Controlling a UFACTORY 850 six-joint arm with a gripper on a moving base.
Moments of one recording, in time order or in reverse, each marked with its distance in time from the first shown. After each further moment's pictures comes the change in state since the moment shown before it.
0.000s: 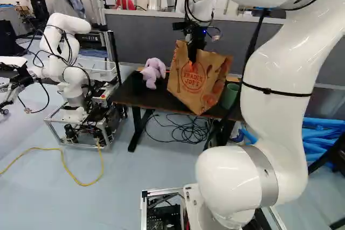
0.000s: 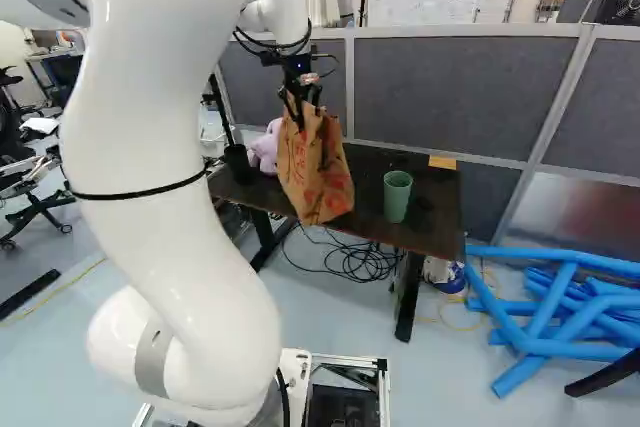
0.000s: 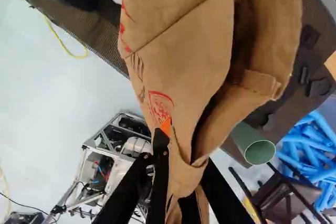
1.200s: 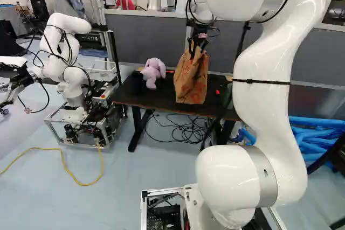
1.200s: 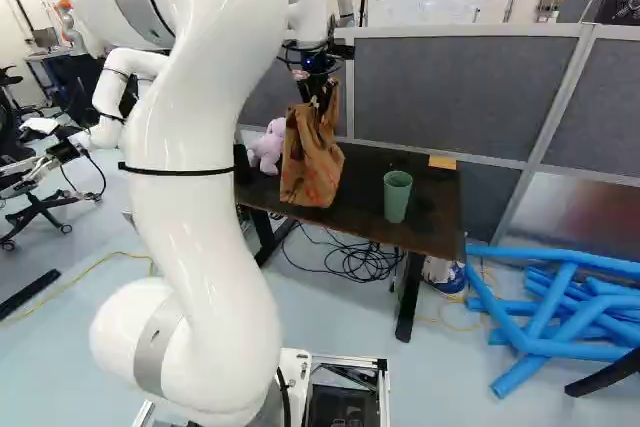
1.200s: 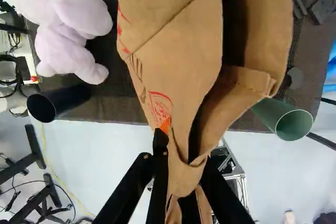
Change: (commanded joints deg) arm -3.5 -12.2 -15.8 2.4 -2.6 31.1
